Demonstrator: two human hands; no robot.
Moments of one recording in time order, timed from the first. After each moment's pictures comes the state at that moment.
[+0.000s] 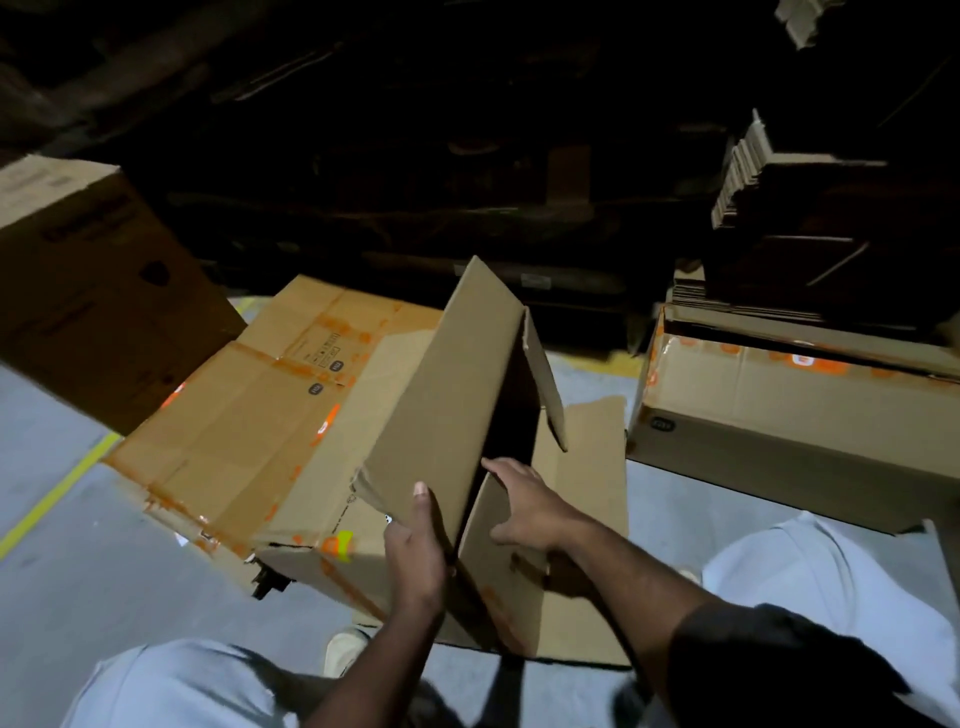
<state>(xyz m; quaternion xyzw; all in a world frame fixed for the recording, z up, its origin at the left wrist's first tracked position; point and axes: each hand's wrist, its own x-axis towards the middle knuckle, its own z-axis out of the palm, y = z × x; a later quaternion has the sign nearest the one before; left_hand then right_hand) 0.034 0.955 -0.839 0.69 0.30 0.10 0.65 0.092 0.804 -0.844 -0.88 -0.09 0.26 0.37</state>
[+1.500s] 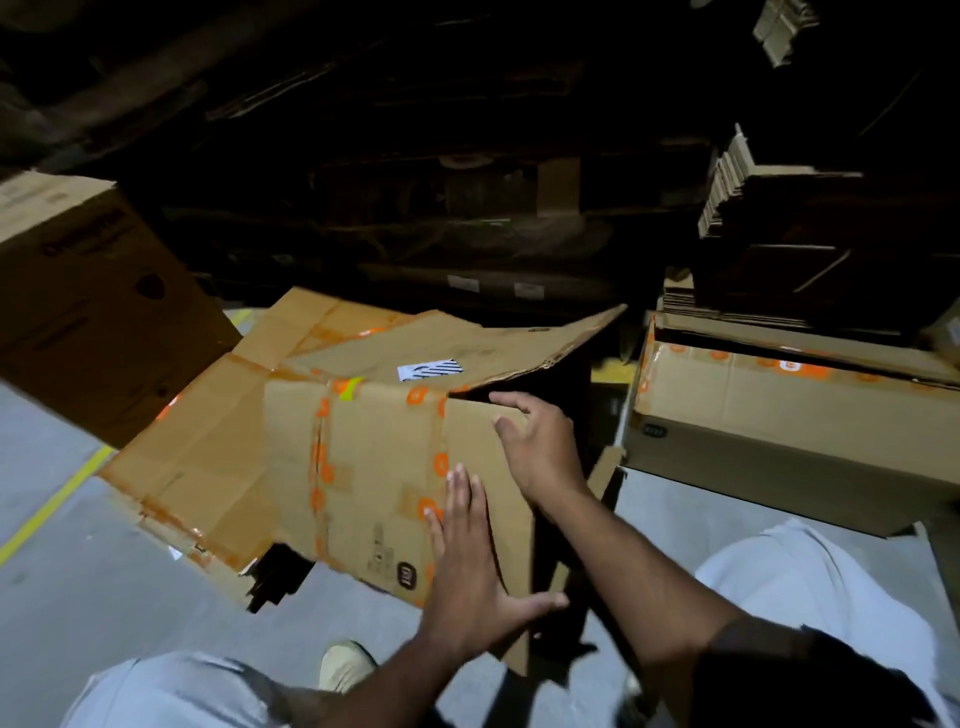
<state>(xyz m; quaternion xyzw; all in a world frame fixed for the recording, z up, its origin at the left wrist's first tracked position) 0.011 0.931 -0.837 0.96 -0.12 0.00 0.26 0.101 0.808 -0.762 -0.82 0.07 -0.05 0.56</state>
